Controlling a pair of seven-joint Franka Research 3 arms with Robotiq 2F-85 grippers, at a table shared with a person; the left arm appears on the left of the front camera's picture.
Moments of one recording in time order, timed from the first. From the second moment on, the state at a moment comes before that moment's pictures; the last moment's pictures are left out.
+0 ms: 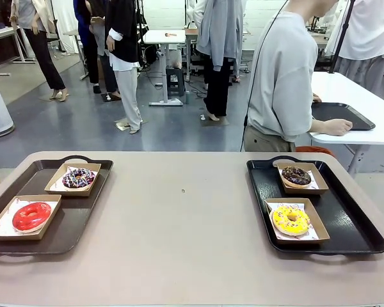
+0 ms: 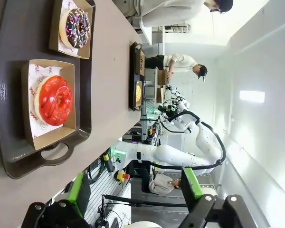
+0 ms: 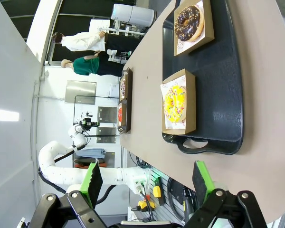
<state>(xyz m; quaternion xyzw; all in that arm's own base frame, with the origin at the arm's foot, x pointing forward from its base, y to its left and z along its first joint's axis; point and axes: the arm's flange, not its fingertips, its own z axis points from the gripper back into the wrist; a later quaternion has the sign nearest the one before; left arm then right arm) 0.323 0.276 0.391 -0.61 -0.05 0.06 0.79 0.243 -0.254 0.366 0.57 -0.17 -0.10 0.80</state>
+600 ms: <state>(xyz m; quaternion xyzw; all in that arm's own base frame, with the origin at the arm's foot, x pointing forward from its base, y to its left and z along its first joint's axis) 0.325 0.275 0.391 -0.61 -0.05 0.05 0.79 0.243 -0.254 0.366 0.57 -0.17 -0.10 0.80</state>
